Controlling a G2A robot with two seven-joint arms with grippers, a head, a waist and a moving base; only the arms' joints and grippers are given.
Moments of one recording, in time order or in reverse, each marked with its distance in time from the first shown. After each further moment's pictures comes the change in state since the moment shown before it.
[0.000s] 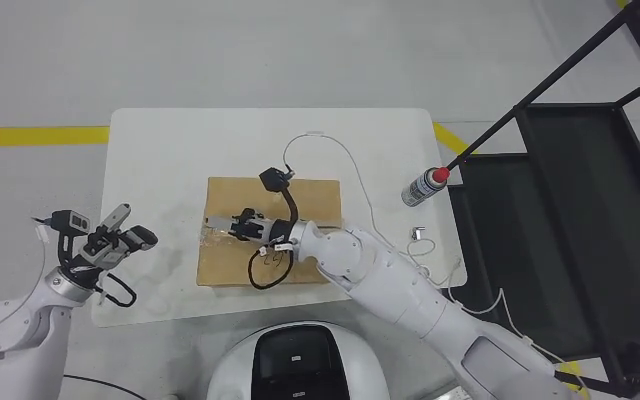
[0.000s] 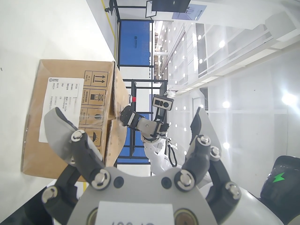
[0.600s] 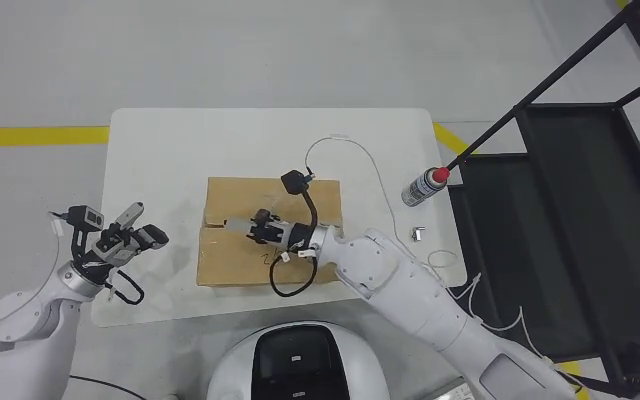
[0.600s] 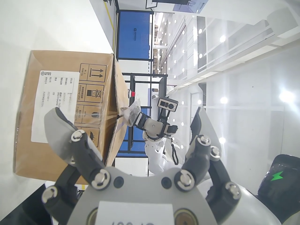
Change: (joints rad) left arm -0.061 0.001 0.064 0.028 0.008 0.022 -0.046; right arm -0.106 0.072 0.092 -0.130 -0.017 -0.025 0.035
